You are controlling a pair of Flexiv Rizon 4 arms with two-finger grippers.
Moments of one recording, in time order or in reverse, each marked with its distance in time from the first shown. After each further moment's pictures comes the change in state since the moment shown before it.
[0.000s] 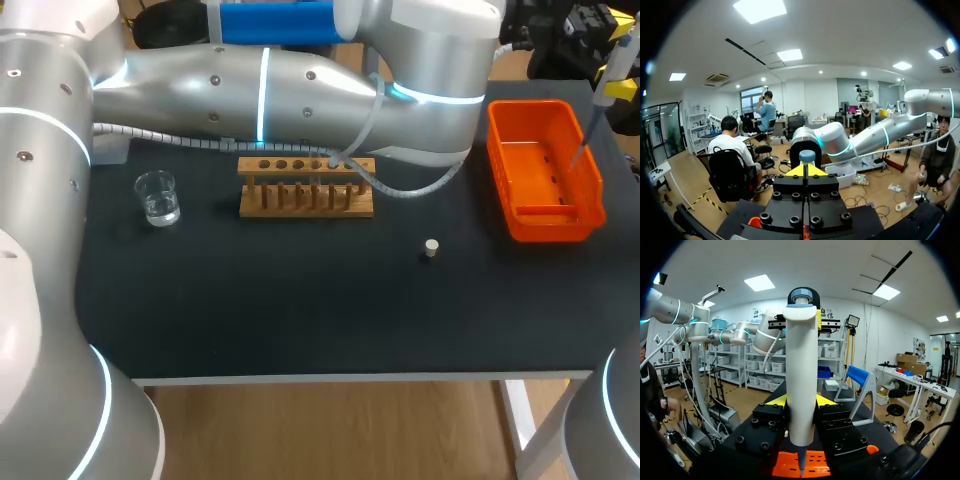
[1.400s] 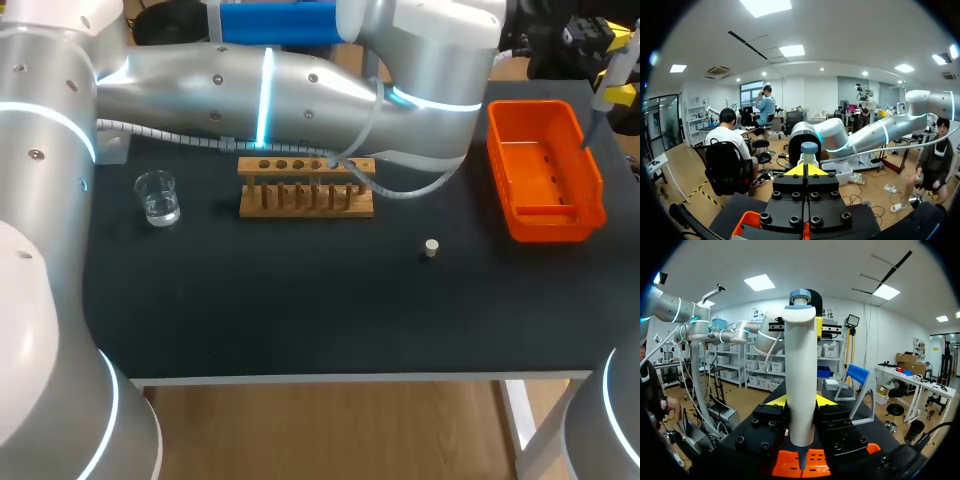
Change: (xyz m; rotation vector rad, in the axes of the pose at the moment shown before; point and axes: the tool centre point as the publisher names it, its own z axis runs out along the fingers) left arm 0.002 0.017 0.004 -0.032 0.013 -0.045; right arm 0.002 -0.006 -0.001 -0.001 -0.003 -0.001
